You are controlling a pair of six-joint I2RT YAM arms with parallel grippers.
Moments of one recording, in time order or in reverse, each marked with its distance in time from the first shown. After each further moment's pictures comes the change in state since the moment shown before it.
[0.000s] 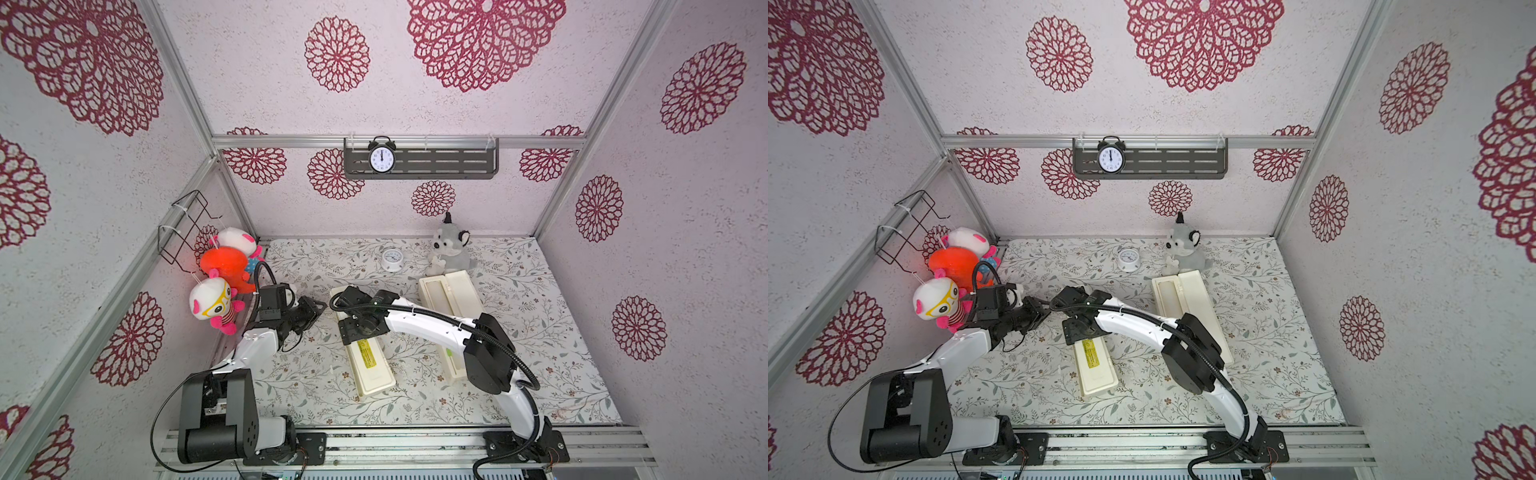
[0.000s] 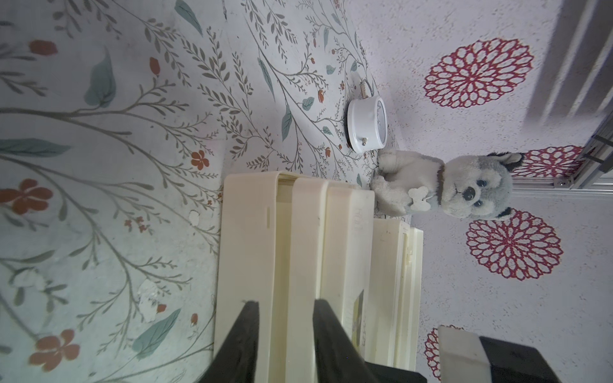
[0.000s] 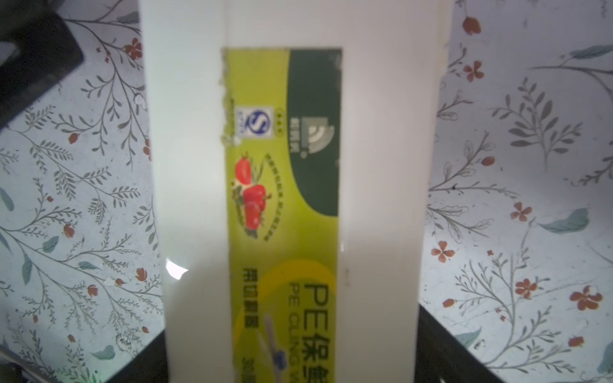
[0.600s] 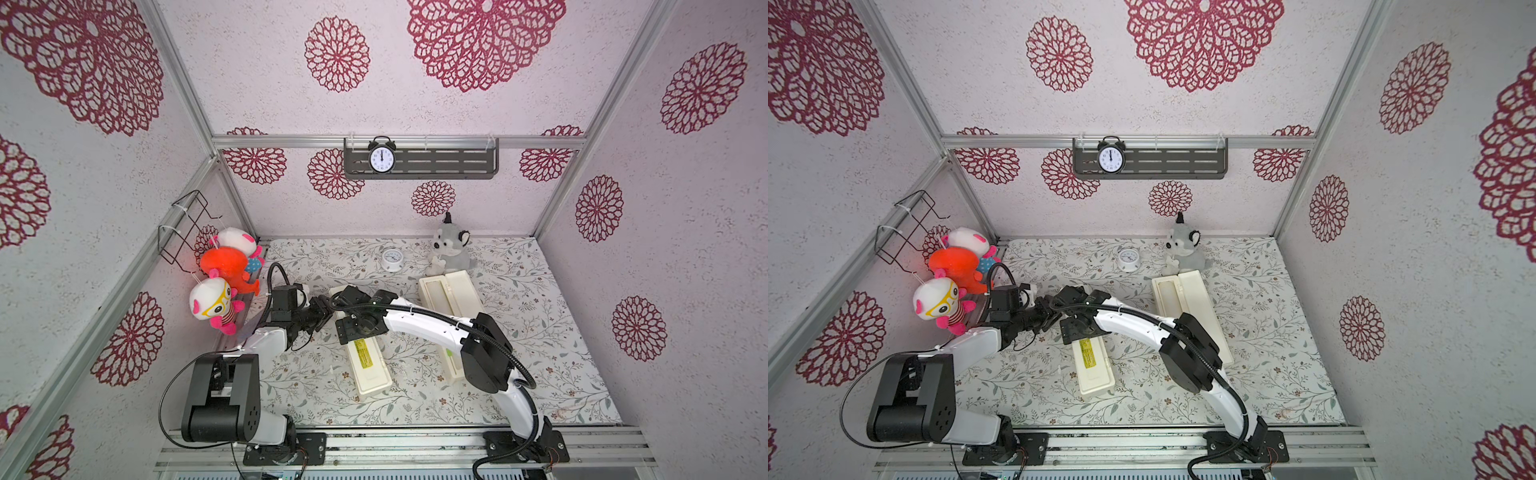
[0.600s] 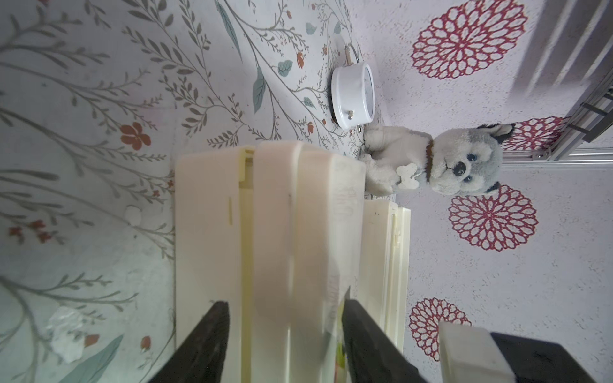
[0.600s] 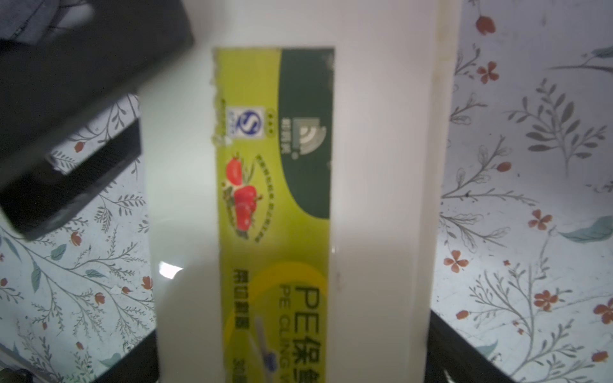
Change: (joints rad) left arm -0.078 0.094 -0.030 0.156 0.045 -0.052; right arm 0.002 0.022 0.011 0.019 -0.018 0.008
